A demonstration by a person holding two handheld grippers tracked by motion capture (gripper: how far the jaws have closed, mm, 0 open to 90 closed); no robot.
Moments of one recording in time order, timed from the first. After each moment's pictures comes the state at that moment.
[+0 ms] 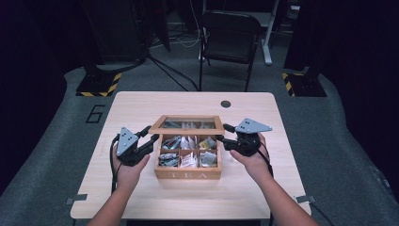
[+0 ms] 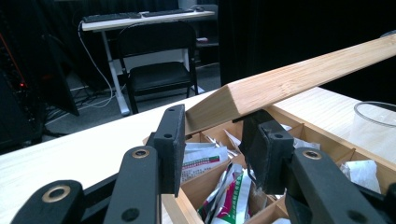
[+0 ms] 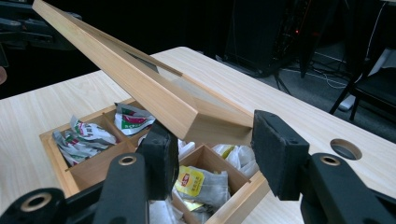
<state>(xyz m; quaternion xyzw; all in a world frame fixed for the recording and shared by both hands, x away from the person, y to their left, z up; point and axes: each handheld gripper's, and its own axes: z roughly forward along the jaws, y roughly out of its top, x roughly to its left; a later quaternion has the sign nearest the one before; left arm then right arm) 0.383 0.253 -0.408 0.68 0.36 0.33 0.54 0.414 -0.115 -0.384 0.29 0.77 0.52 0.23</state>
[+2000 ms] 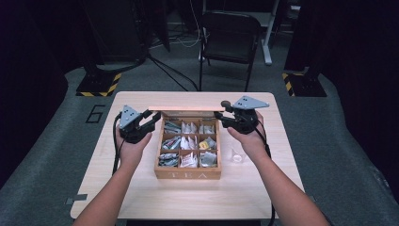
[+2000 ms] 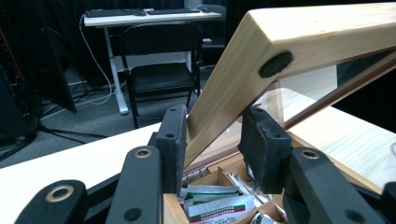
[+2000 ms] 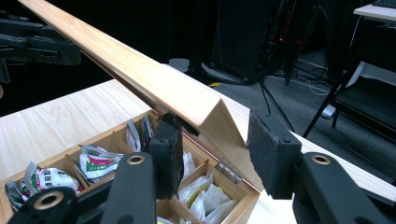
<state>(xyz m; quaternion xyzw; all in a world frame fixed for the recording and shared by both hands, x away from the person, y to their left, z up) 0.440 0.253 -0.384 0.67 0.38 0.32 0.55 0.460 -0.106 -0.345 0.30 0.76 0.52 0.25</state>
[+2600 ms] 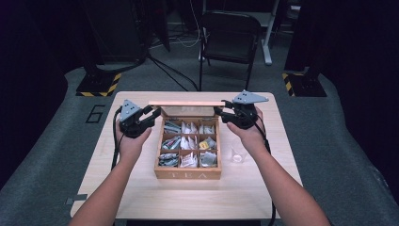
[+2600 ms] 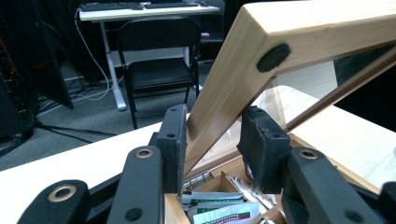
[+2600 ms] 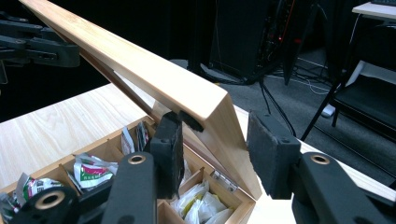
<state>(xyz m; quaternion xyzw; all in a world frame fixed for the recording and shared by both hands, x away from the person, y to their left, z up) 0.454 0.254 -0.373 0.68 0.39 0.30 0.54 0.472 -0.105 -0.339 0.31 0.76 0.52 0.24</state>
